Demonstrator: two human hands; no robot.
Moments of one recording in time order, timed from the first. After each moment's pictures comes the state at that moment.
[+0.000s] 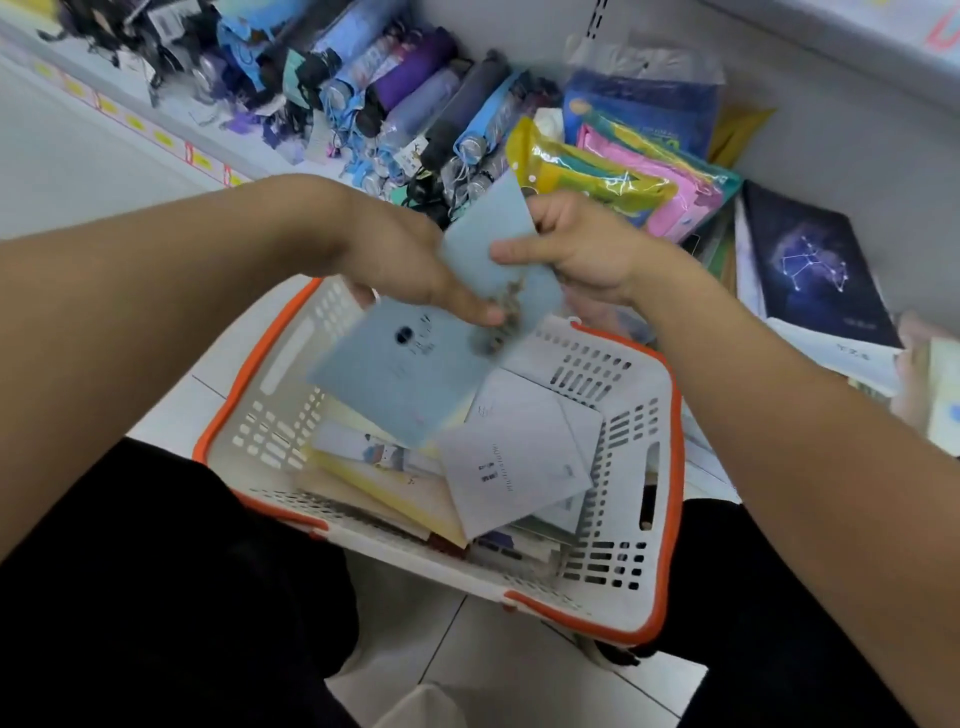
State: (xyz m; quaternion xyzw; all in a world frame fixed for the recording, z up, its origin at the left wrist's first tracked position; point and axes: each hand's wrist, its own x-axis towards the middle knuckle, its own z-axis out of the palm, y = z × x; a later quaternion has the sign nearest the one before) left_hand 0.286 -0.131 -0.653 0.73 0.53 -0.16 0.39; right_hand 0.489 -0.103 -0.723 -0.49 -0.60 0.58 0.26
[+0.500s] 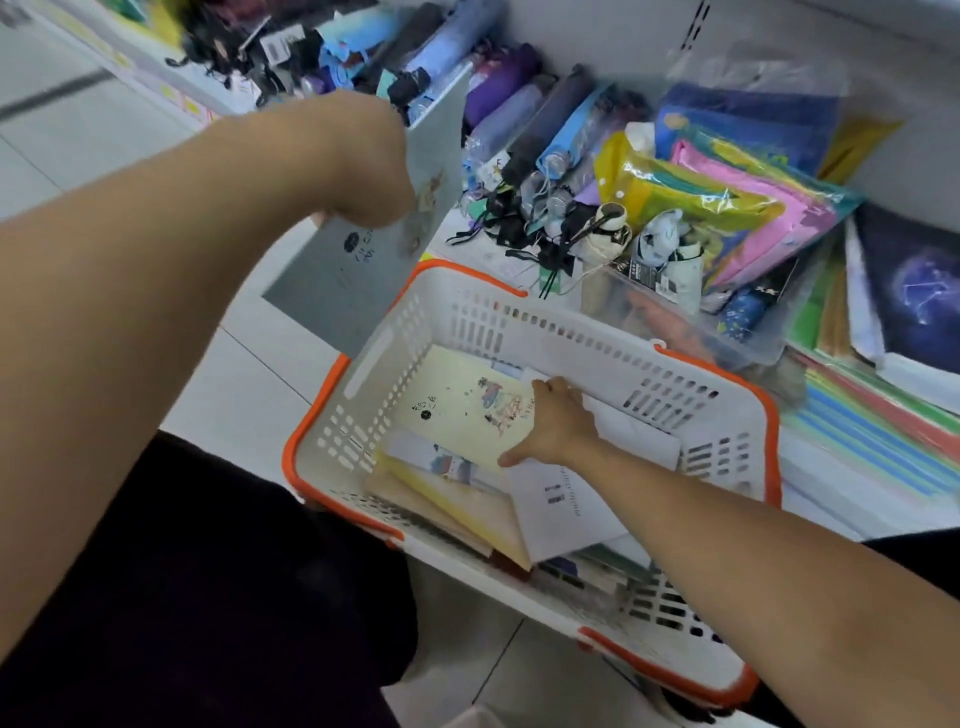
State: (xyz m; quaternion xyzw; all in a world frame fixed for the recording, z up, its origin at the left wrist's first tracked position) left_hand 0.209 -0.083 -0.645 0.73 0.68 -0.06 0.07; right_hand 0.428 -0.141 -0.931 -0.69 -0.66 0.28 -0.11
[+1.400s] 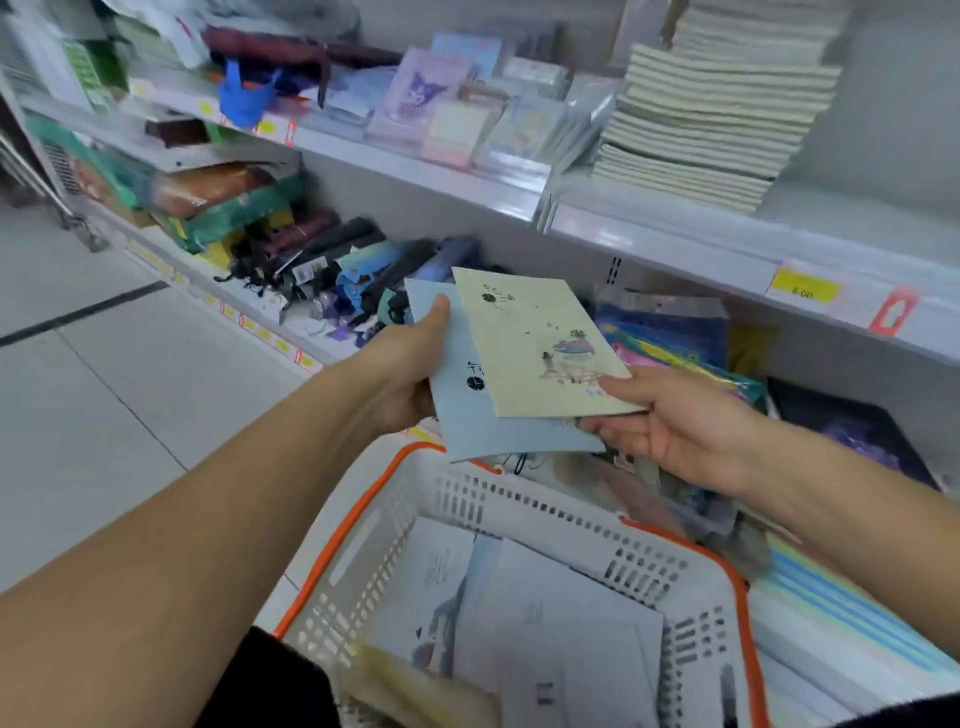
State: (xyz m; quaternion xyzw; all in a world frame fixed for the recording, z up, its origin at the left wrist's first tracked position) left_hand 0.258 -0.077 -0.622 0.35 0.55 0.40 0.65; right_hand 0.492 -0.119 -0.634 -0.52 -0.33 0.67 0.41
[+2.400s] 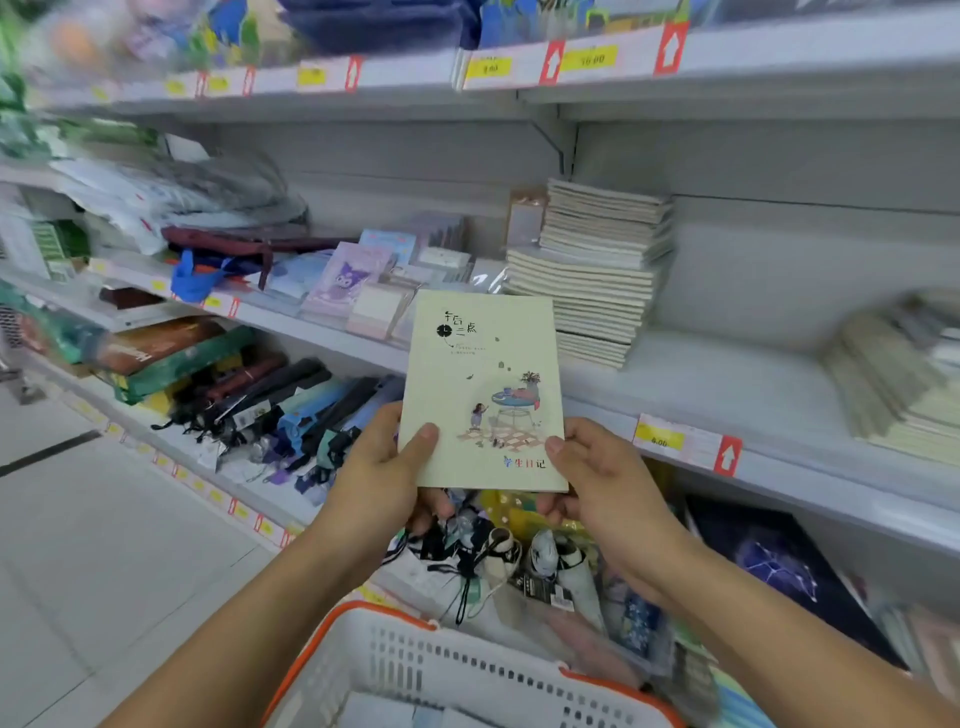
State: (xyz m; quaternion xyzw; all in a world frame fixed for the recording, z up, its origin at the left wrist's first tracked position) left_hand 0.315 -0.099 -0.570 0.55 0.44 0.51 0.51; right_hand 0.510 -0.126 -0.574 -0.48 -0.54 0.44 0.53
